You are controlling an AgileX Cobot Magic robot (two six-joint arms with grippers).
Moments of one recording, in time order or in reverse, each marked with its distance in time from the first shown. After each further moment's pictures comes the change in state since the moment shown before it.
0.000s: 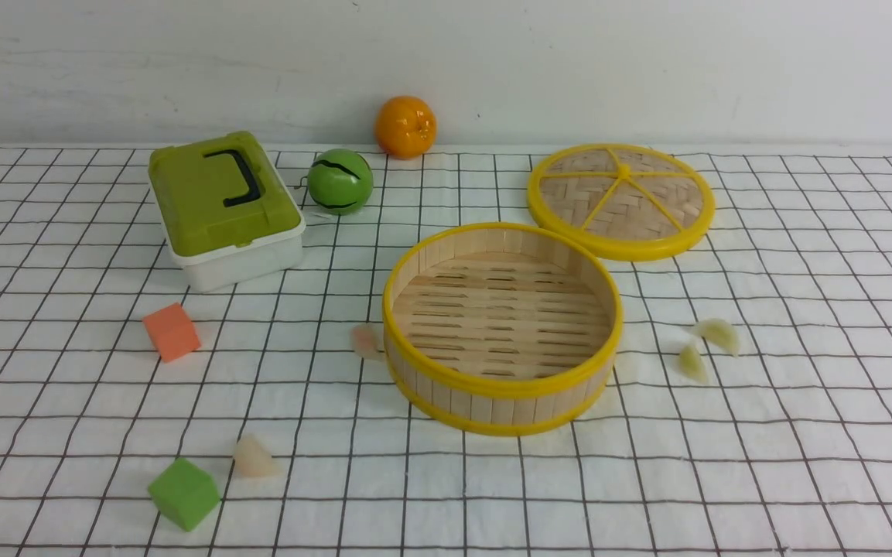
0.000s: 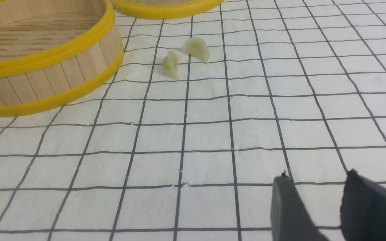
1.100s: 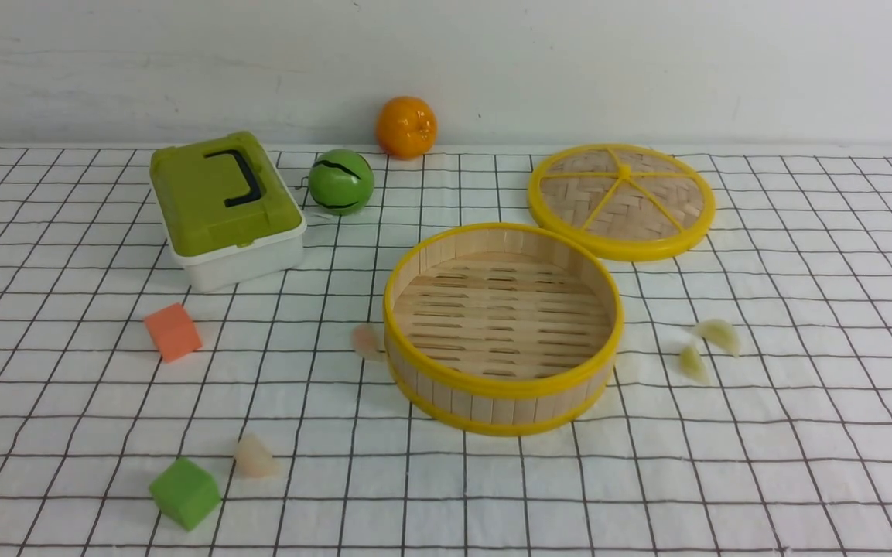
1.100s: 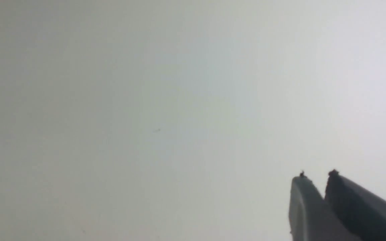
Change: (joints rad) right arm 0.000 0.035 -0.152 -0.046 -0.785 0.007; left arm 0.000 0.212 -0.432 0.109 -0.368 -0.499
